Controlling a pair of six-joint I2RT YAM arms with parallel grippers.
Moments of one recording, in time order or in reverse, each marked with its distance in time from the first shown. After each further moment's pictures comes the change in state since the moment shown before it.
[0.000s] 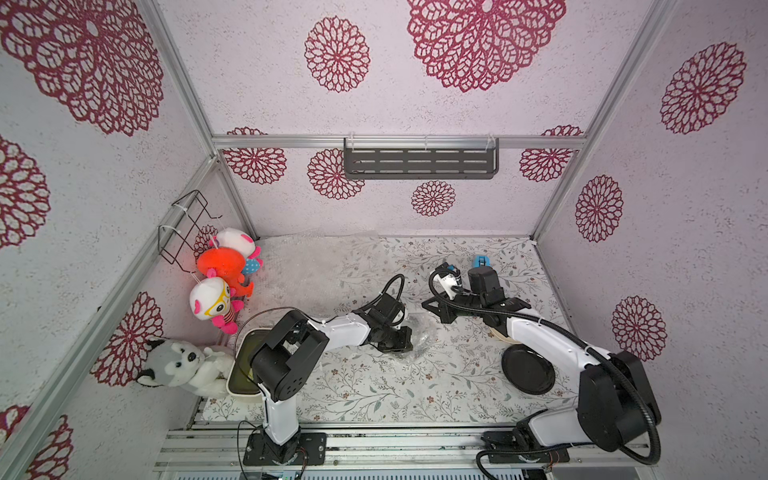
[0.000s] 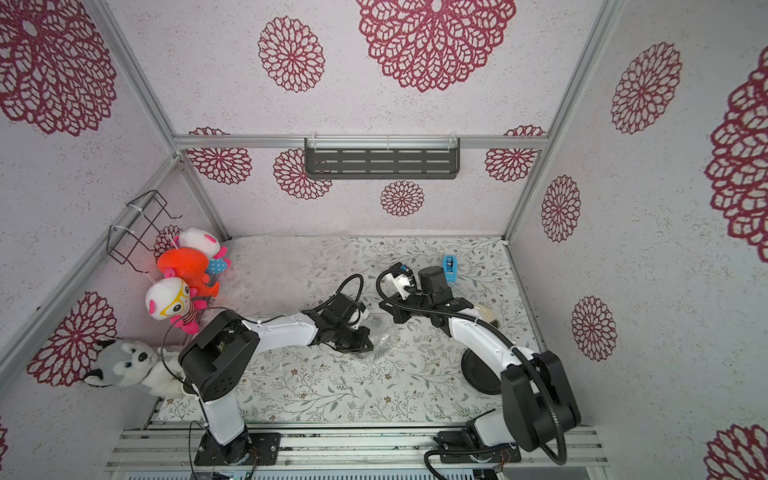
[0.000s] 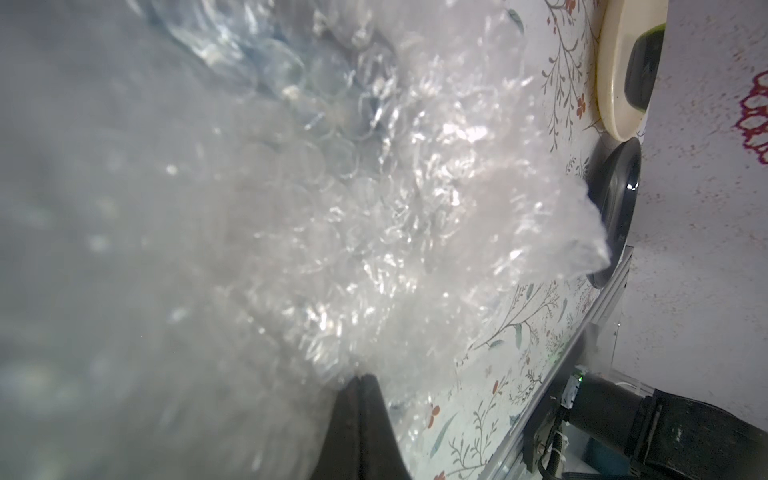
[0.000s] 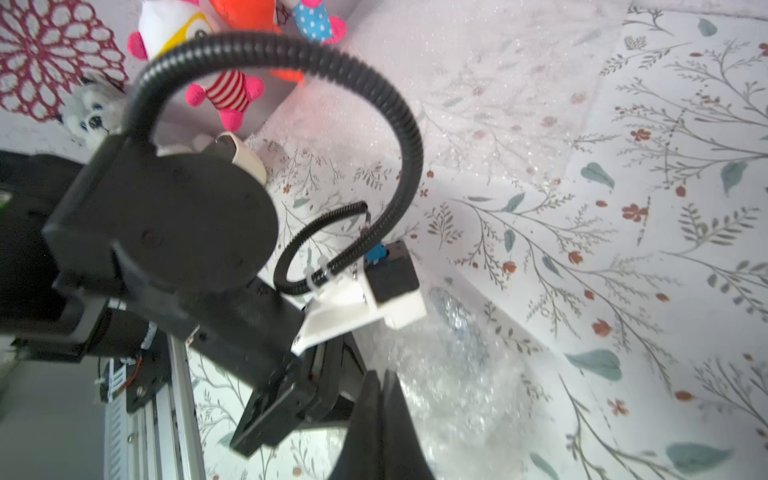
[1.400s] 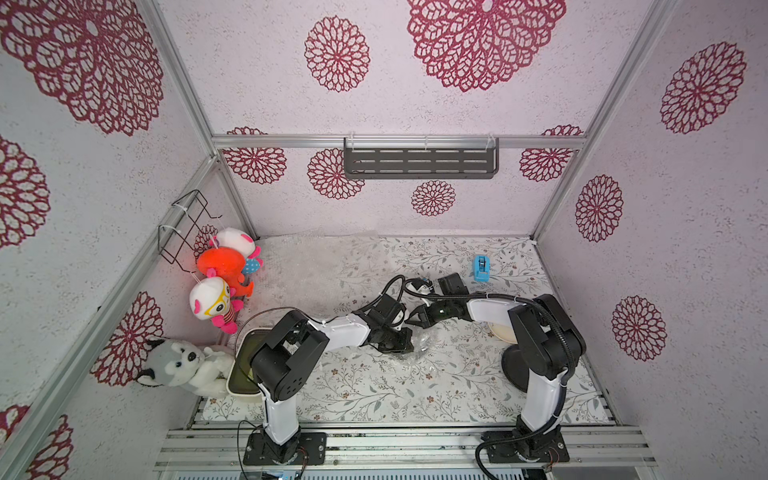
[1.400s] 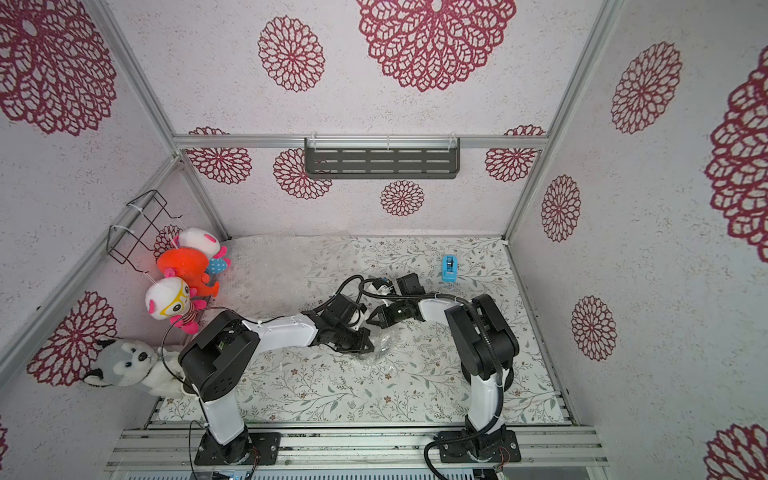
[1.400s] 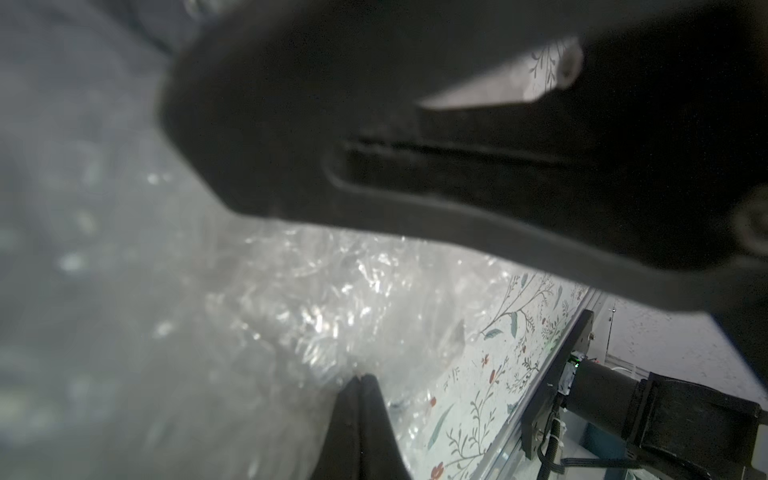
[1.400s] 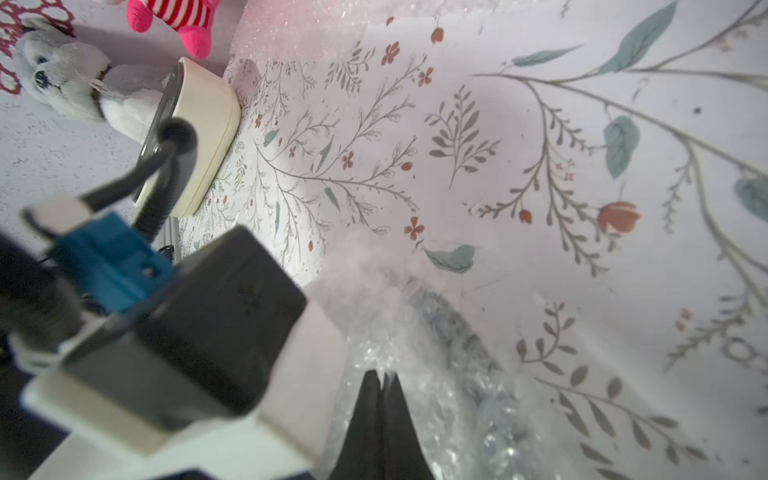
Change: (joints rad) left arm -0.003 -0.002 -0.013 0.017 0.026 0.018; right arm 0.032 0.557 0.189 0.076 -0.151 0.023
